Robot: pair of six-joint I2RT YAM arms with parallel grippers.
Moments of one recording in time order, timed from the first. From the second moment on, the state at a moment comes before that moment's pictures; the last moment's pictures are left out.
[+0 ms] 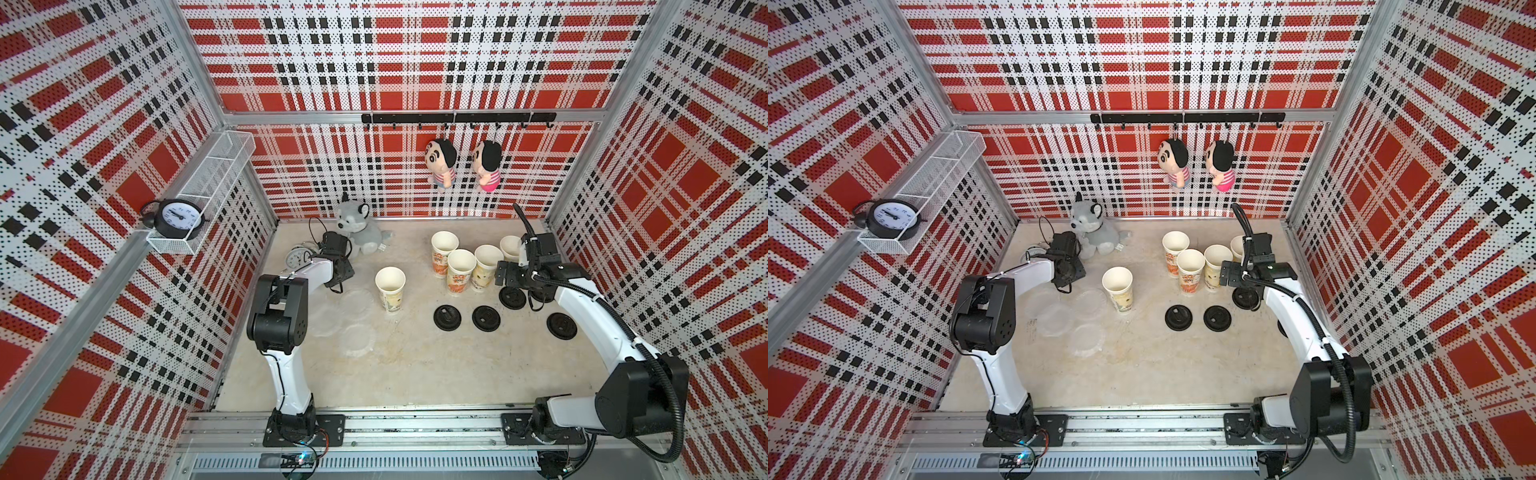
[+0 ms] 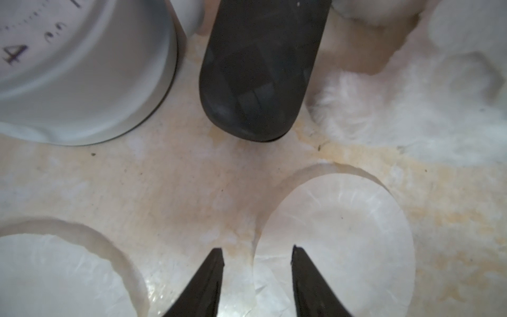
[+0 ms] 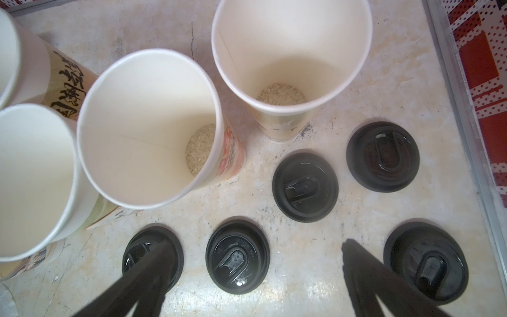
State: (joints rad) left arm -0.14 1.96 1.29 -0.38 -0.18 -0.60; right arm 0.11 1.36 1.14 -0.70 0.05 0.24
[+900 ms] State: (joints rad) left arm -0.21 2.07 1.41 -0.52 -0.27 -0.57; right arm 0.11 1.34 1.12 -0.72 0.05 0.24
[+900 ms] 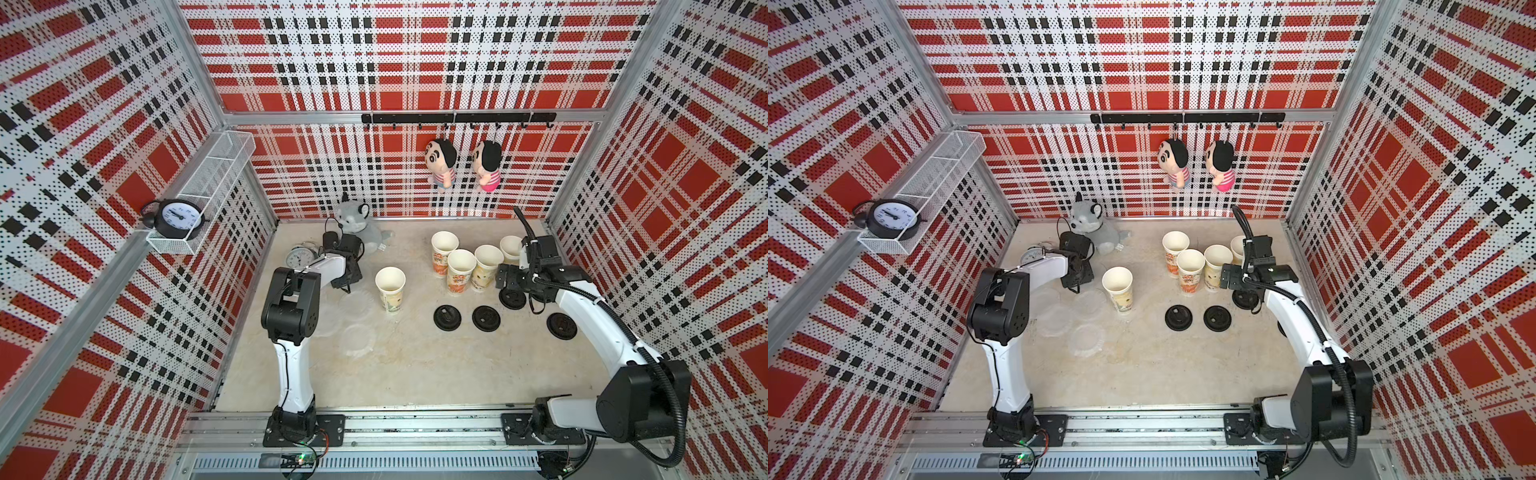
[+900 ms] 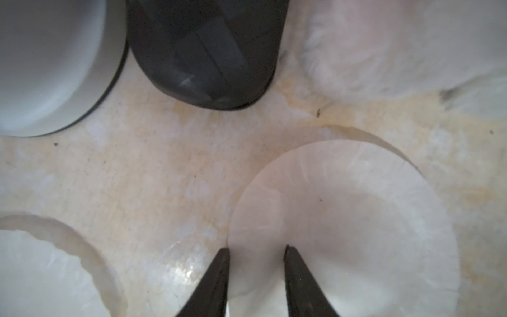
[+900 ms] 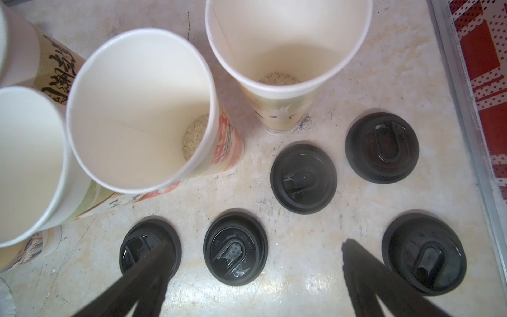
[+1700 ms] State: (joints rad) left arm -0.19 2.00 1.58 -0.65 -0.28 -0.52; right arm 0.11 1.31 1.12 -0.76 0.04 0.26
